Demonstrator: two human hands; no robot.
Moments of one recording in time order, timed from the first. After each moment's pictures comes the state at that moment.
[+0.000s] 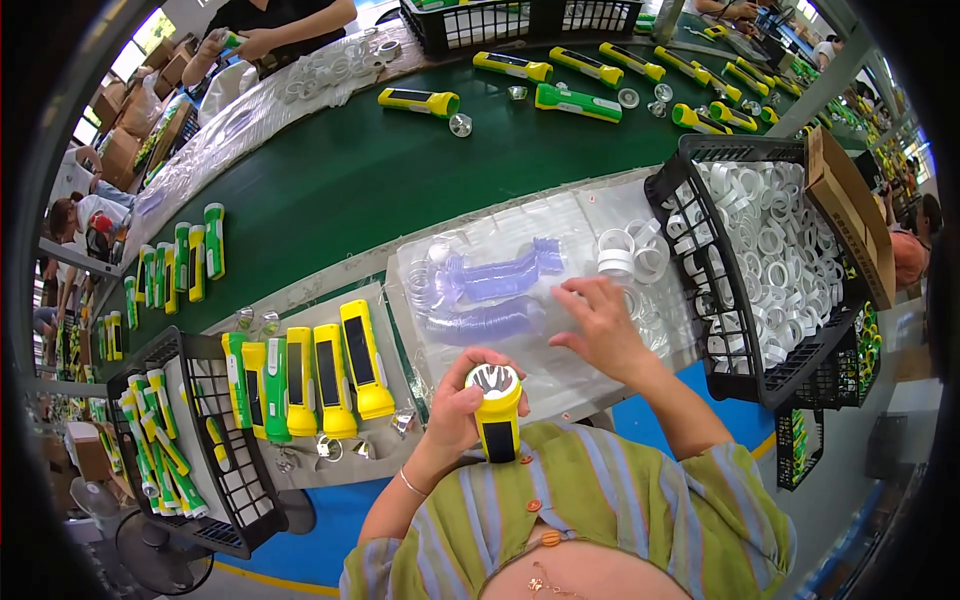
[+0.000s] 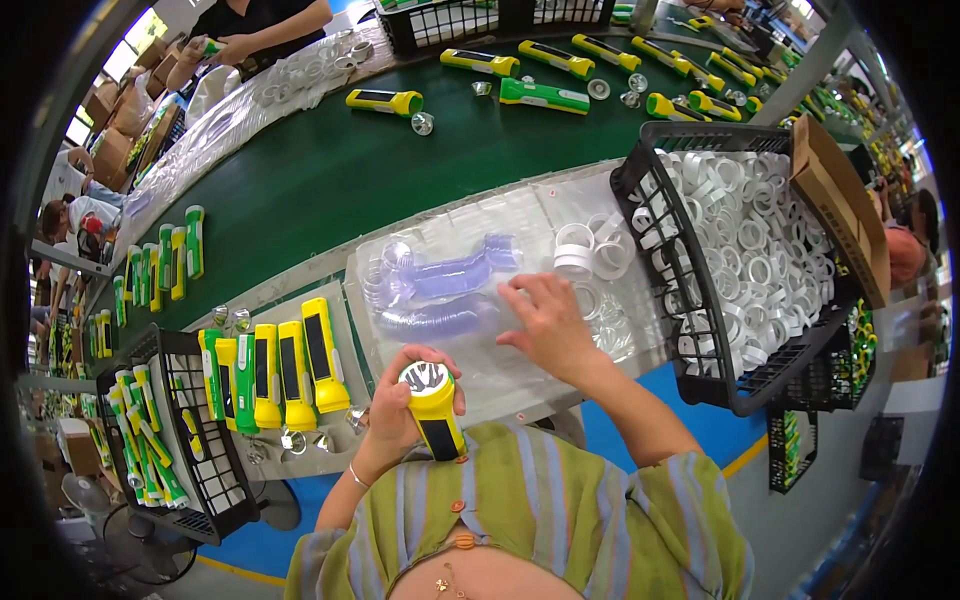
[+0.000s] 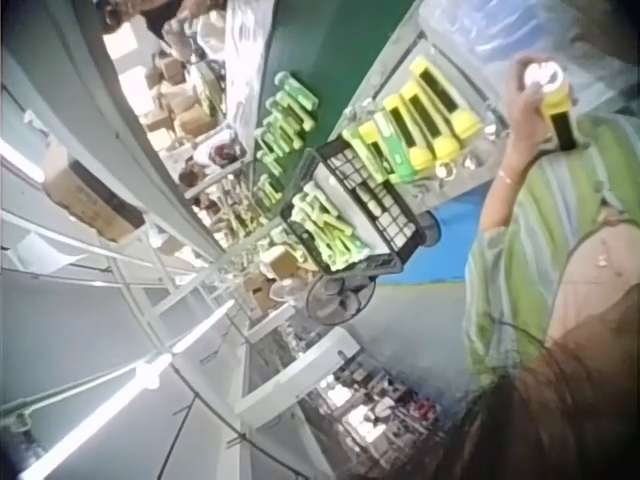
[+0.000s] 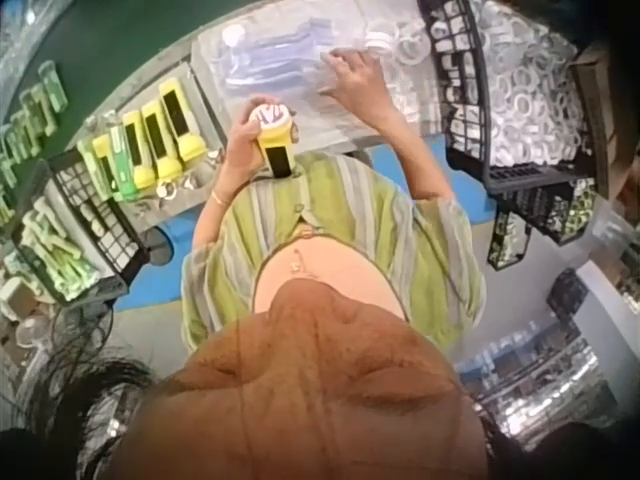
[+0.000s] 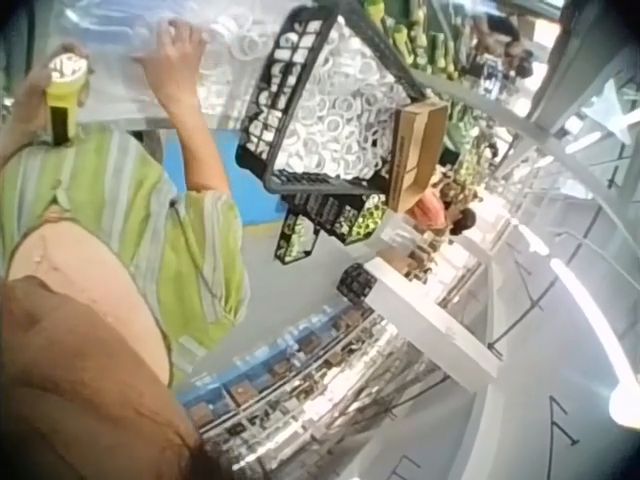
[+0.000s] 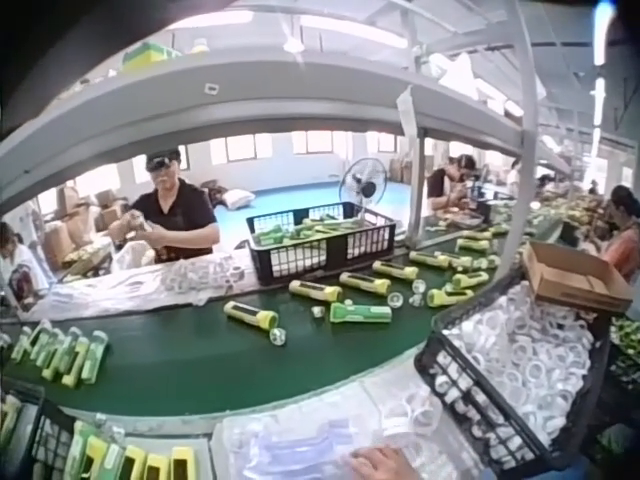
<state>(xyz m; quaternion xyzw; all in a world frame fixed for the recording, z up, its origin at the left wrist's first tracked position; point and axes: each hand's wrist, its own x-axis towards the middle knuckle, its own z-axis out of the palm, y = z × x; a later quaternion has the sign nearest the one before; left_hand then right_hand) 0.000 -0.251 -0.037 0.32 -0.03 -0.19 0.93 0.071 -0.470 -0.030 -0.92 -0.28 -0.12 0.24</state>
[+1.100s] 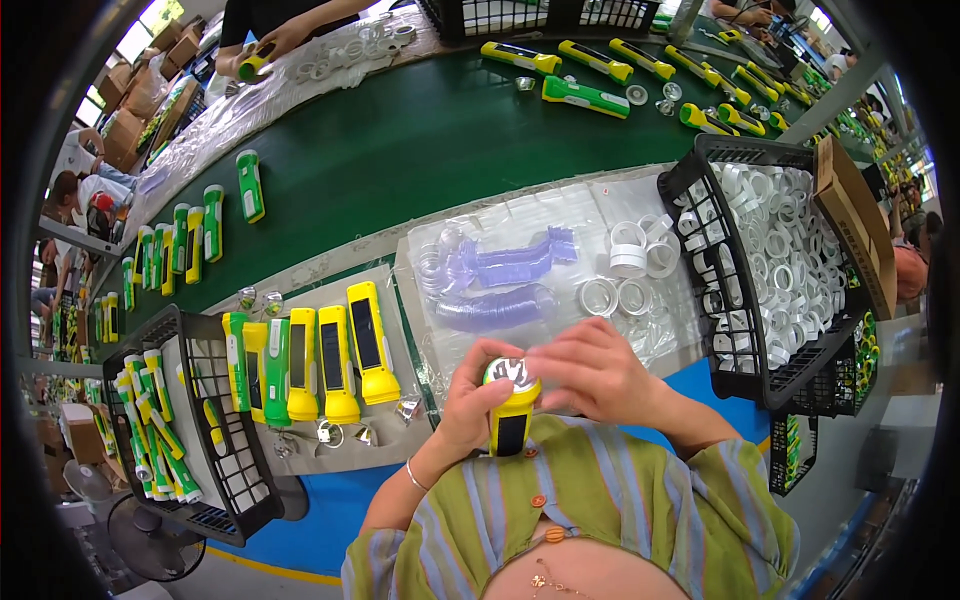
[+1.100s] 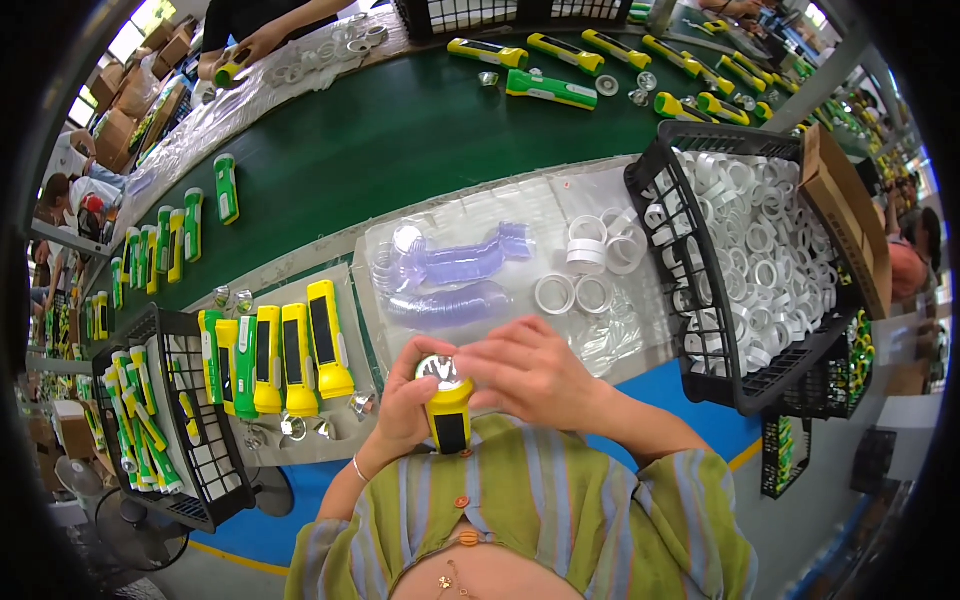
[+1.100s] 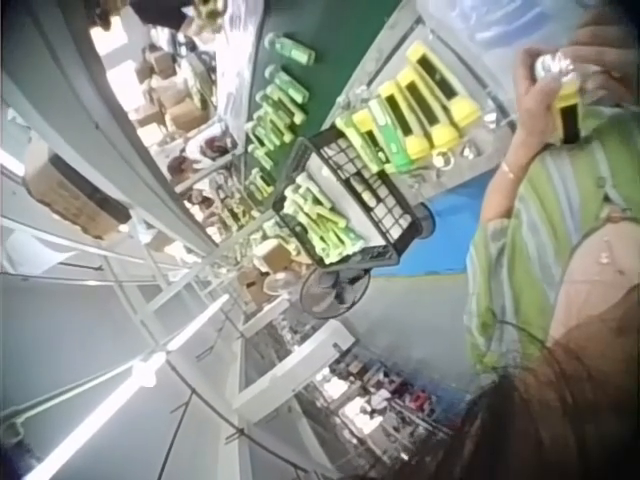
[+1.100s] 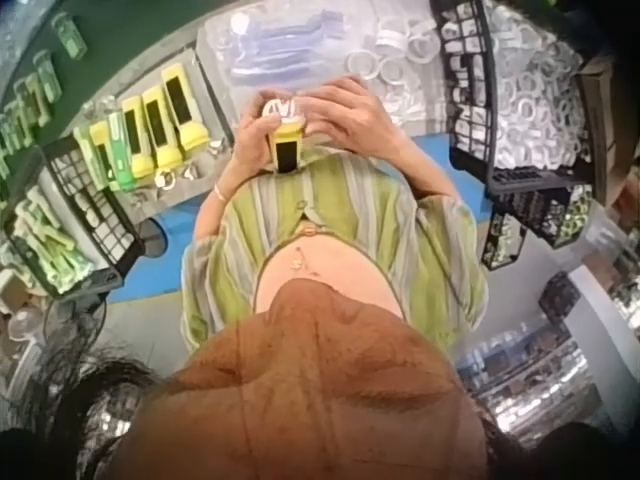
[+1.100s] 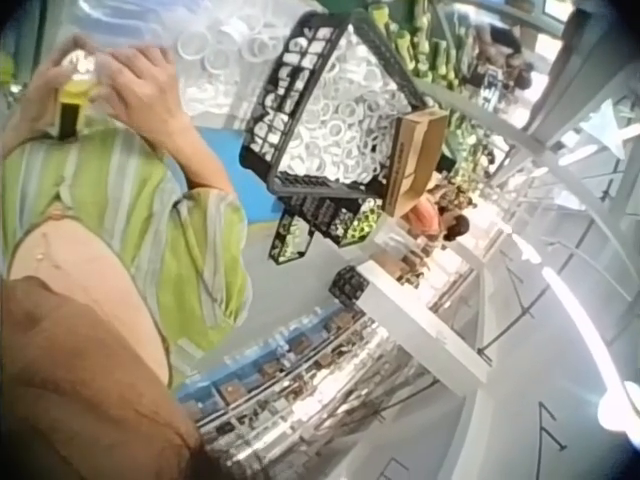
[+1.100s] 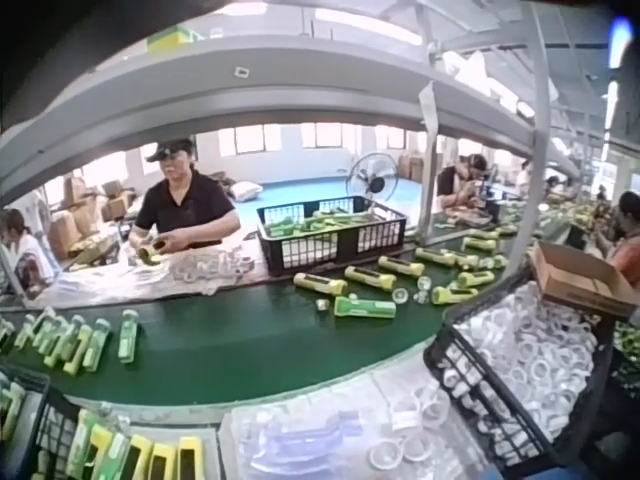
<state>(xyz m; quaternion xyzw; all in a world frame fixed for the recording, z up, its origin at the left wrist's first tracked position) -0.011 -0.248 -0.029 0.34 0.00 -0.20 0.92 0.036 -0.439 0.026 -0.81 -0.45 -0.12 0.34</state>
